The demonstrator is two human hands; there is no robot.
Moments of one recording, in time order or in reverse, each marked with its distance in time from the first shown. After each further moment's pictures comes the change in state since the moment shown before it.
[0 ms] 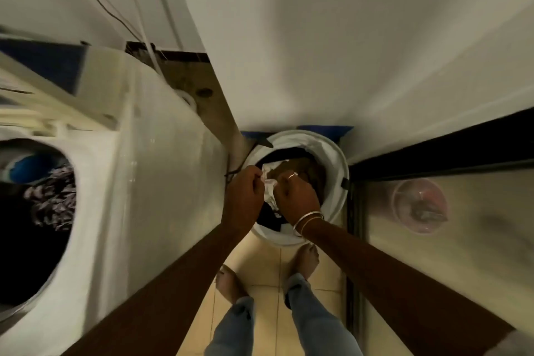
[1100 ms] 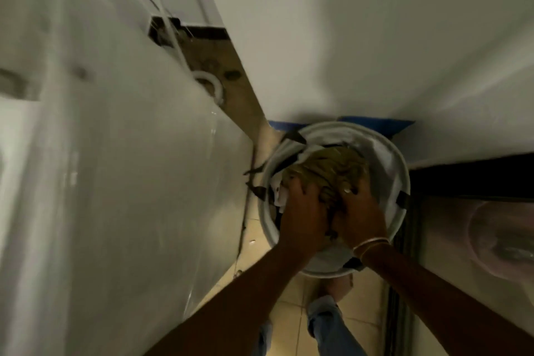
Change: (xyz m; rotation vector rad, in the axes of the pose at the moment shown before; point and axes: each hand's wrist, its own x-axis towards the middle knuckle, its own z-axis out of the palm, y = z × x) left_hand 0.028 -0.035 0.125 0.419 -0.102 0.014; right_hand 0.076 0.140 0.059 -0.181 0.143 -0.274
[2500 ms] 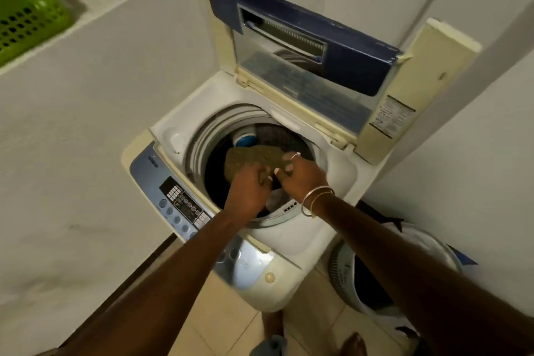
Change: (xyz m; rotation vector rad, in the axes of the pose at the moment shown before) left_hand -0.235 -0.245 -0.392 -0.429 0.569 -0.415; right_hand -0.055 -0.547 -0.074 0.114 -0.370 -0.428
